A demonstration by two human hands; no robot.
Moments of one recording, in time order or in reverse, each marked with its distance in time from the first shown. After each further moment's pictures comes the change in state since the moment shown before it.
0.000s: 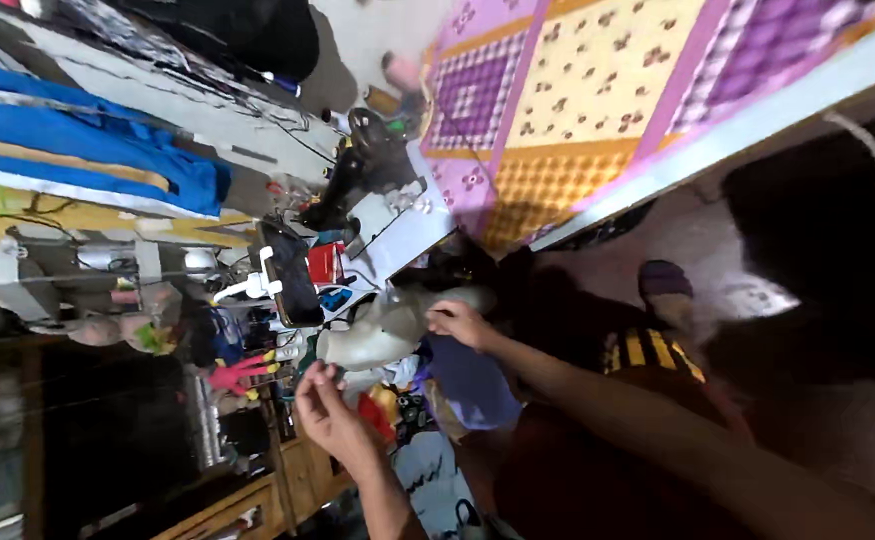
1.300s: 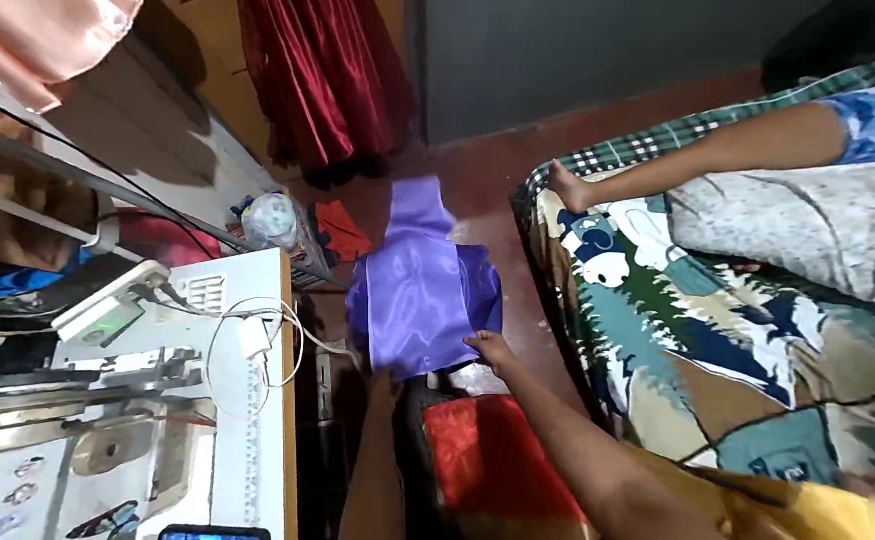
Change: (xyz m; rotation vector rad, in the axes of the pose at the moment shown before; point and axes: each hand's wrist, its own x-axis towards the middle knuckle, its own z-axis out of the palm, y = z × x) left_hand -0.538 0.280 0.821 0.213 -1.761 -0.475; right_hand -0.542 0.026 -0.766 0.741 1.792 -0.133
